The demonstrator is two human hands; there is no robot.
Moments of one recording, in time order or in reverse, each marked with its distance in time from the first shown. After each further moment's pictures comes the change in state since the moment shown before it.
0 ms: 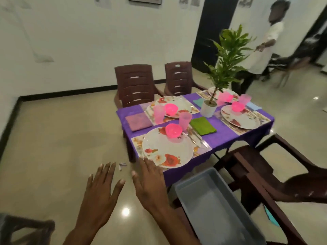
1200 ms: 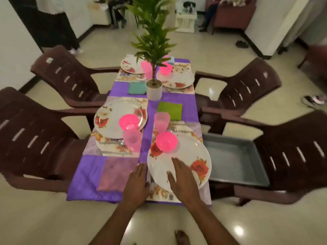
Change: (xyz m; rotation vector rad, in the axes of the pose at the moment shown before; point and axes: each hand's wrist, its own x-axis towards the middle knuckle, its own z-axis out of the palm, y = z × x) left_hand 0.469 -0.071 0.188 -0.040 -0.827 0.987; right_hand 0.298 0.027 0.095 -0.066 0.614 0.969
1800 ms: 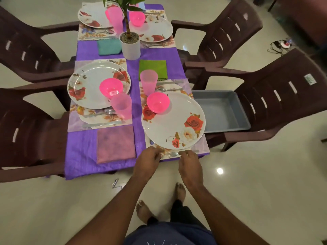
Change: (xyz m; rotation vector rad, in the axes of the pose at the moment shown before) left_hand -0.032 0.013 0.013 -0.191 -0.194 0.089; right_hand -0.097 0.002 0.063 -0.154 0.083 0.412
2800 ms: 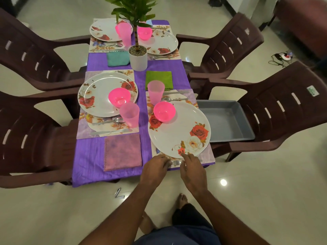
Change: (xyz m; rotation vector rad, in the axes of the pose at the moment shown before) left_hand 0.000 0.003 0.001 0.130 -0.006 0.082; right_hand 0.009 -0.014 -0.007 0.045 0.021 -0.073
